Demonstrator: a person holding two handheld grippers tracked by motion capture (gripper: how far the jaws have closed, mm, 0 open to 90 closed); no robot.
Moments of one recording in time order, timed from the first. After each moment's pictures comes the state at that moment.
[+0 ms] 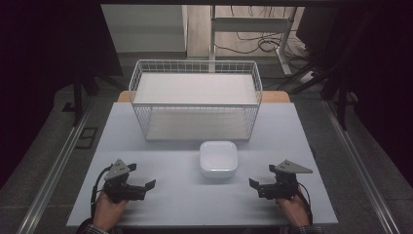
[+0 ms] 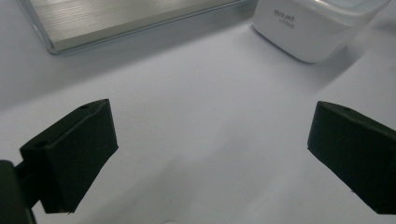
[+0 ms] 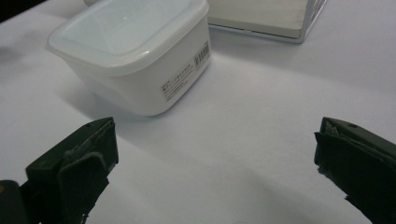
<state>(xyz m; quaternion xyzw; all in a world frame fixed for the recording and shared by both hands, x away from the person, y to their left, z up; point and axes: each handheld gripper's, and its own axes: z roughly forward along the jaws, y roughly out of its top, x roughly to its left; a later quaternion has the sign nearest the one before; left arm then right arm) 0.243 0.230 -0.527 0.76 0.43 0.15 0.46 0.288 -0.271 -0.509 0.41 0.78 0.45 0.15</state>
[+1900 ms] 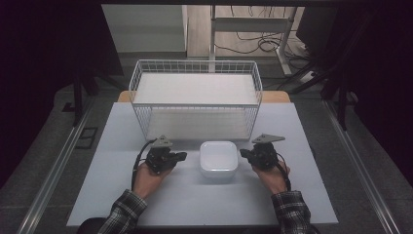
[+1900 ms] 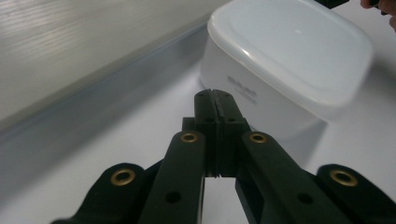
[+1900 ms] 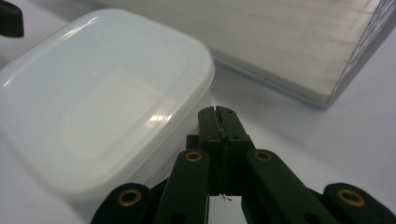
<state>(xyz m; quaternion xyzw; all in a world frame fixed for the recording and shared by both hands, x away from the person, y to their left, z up) 0.338 0.132 -0.509 0.80 0.38 0.08 0.45 0.366 -0.215 -0.490 0.38 0.82 0.40 0.14</state>
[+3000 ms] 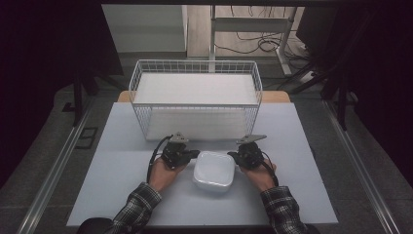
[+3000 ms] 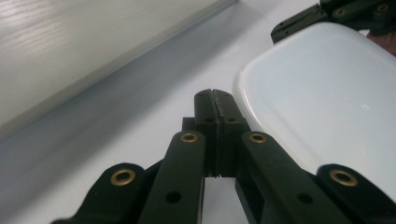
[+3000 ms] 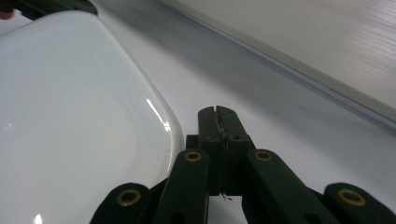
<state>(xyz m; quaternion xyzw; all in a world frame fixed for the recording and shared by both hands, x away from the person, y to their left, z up) 0.353 0.099 -0.513 0.82 0.37 0.06 0.44 0.372 -0.180 -0.505 0.35 0.85 0.37 0.11</state>
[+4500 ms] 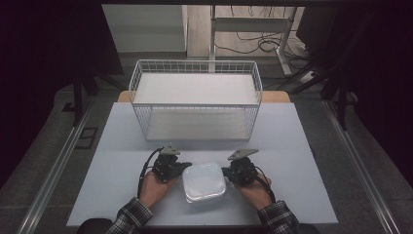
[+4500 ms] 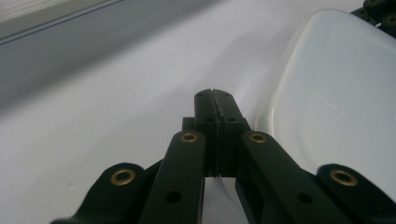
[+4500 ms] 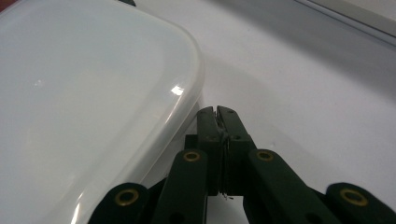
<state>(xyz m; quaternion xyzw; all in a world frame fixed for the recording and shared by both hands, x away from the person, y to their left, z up) 0.318 0.115 -0.524 0.81 0.40 0.04 0.42 0.321 -0.158 -0.506 0.33 0.87 0.35 0.09</state>
